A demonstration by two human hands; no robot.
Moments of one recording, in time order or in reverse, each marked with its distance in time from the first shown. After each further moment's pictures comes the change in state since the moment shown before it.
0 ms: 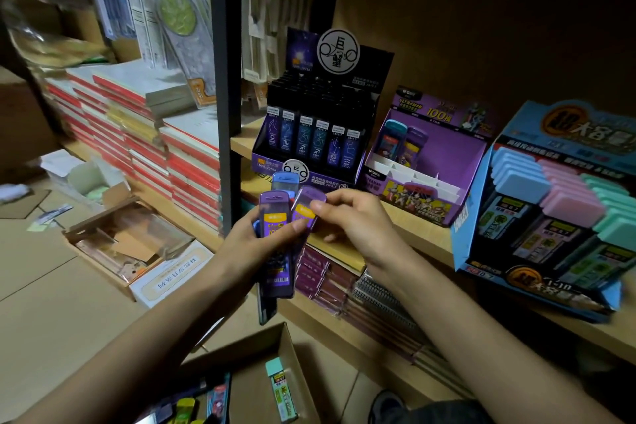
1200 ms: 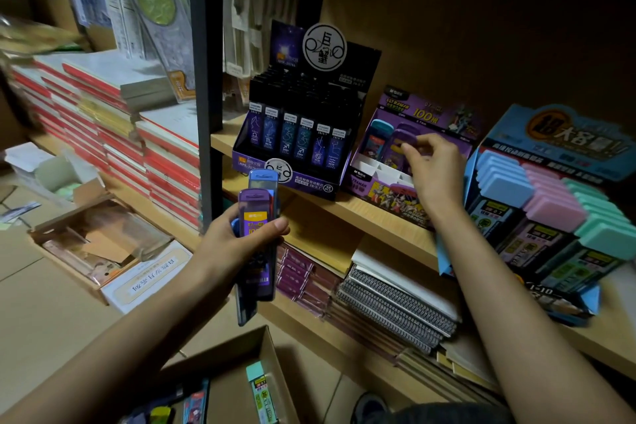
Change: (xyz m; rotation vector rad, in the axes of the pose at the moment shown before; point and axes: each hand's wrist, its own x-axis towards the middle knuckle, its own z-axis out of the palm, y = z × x) left_hand 0.008 -0.006 0.000 0.051 0.089 0.022; right_hand 0.067 -0.003 -0.118 -0.651 0.719 -0.359
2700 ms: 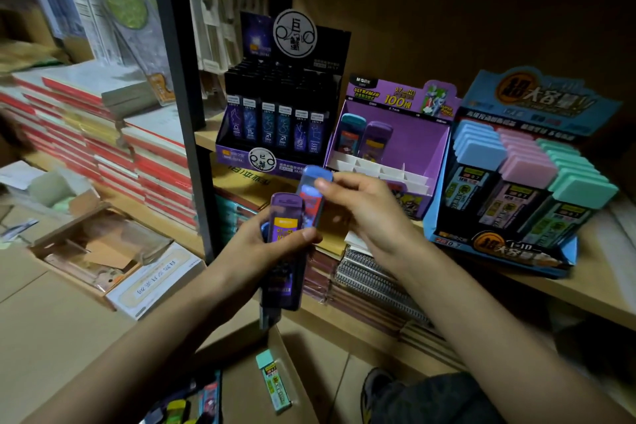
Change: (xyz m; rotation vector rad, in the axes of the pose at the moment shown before) left_hand -0.022 0.002 0.035 0.015 -0.245 -0.042; right_hand -0.106 -0.065 -0.014 0.702 -0.619 0.364
